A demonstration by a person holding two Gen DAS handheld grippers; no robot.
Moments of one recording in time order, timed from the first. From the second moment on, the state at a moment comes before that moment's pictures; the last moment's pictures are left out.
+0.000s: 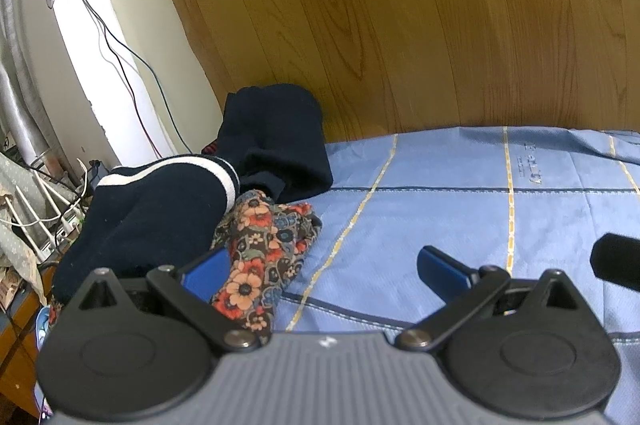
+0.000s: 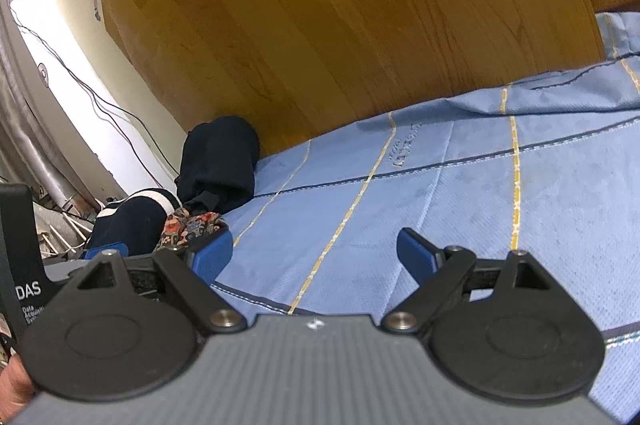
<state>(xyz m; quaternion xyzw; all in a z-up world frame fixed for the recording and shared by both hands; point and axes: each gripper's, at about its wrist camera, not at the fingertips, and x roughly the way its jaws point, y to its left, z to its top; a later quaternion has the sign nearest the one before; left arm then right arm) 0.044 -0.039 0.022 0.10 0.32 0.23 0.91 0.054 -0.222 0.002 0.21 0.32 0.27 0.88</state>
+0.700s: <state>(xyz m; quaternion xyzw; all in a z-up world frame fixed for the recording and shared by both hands) 0.048 -0.045 0.007 0.10 0.34 0.22 0.91 0.060 -0.229 -0.004 0.22 0.33 0.27 0.88</state>
